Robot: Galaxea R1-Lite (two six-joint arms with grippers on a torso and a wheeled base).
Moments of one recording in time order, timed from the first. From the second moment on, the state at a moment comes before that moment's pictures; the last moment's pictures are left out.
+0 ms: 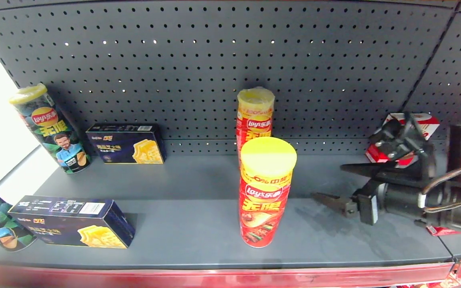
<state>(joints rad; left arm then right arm) 0.00 0.00 0.00 0.02 -0.14 0.06 0.51 1.40 -0.73 -0.39 0.11 -0.17</state>
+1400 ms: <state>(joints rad) 0.00 0.00 0.00 0.02 -0.14 0.07 -0.01 0.01 -0.01 0.00 -0.04 -0.01</state>
